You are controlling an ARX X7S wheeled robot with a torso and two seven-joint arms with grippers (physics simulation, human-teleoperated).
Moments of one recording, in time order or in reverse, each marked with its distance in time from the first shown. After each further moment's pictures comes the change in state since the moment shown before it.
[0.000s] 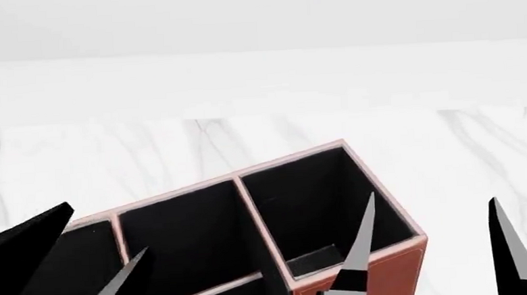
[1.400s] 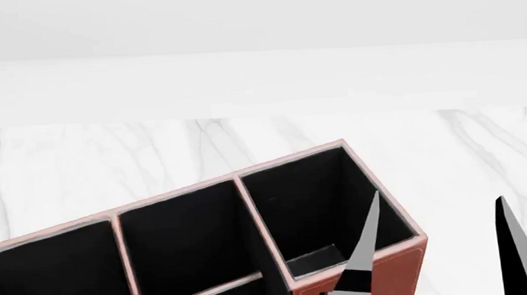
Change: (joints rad) left arm -0.219 -0.098 0.476 -0.198 -0.471 -0.390 -0.054; right arm 0.002 0.052 -0.017 -0.022 0.032 0.000 0.054
